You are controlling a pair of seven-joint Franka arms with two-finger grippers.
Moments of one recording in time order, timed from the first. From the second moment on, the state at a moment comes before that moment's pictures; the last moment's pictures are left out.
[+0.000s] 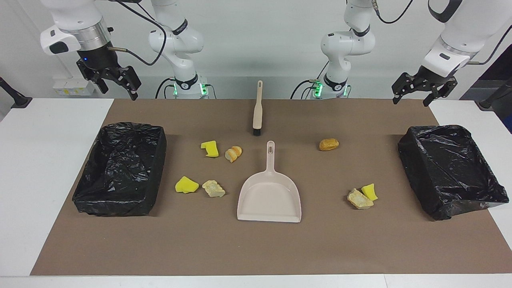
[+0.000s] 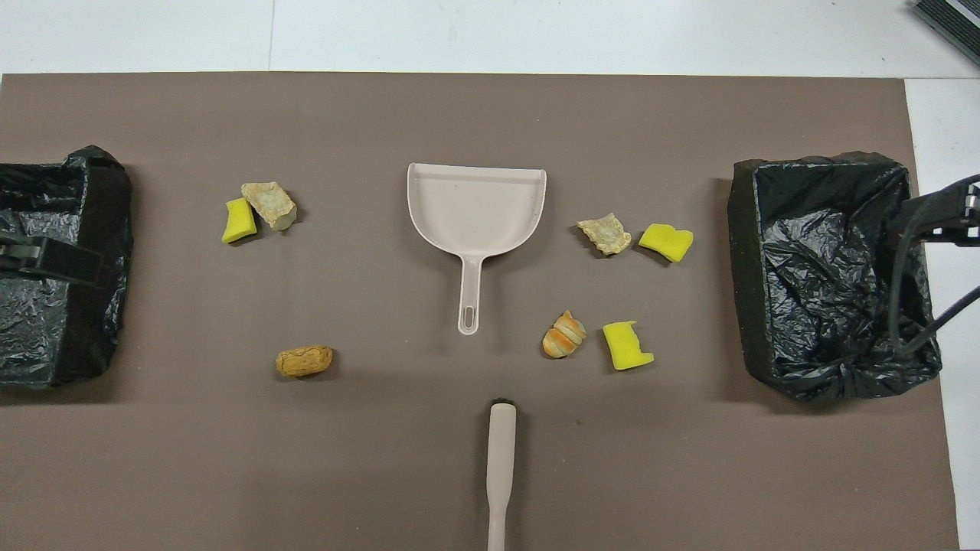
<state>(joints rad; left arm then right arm) -0.03 -0.01 -0.04 -1.57 -0.02 1.48 0.13 -0.01 0.02 -0.01 -1.41 -0.03 1.43 0.25</state>
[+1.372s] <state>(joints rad) -0.78 -0.27 -0.06 -2.40 -0.09 2.11 -0.40 -0.01 0.02 -0.01 -1.41 -0.03 1.42 0.24</state>
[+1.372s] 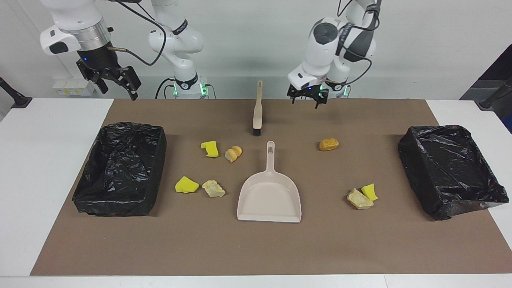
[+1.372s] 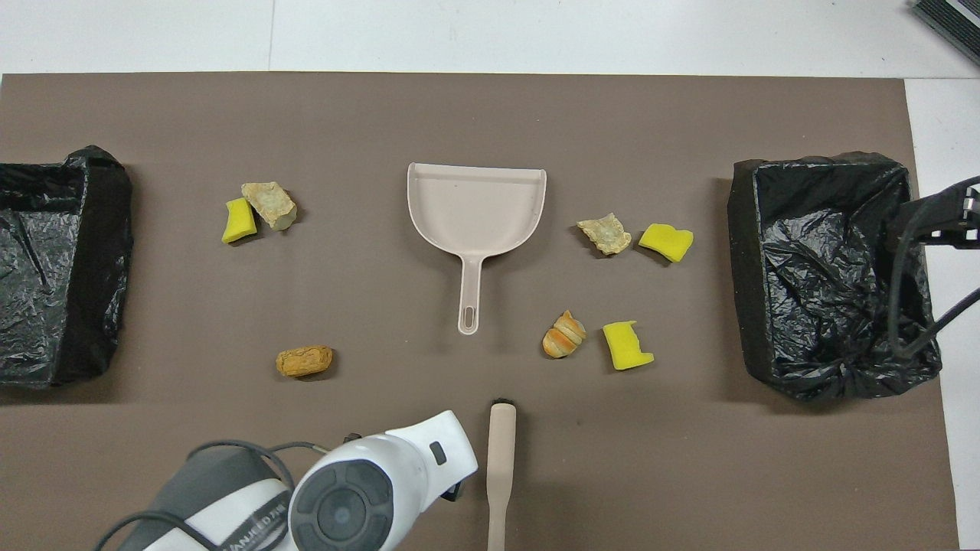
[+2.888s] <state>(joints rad) -1.12 -0.17 -0.06 -2.57 -0.09 2.49 -0.77 0.55 0.38 0.03 -1.42 -0.03 1.85 0.82</state>
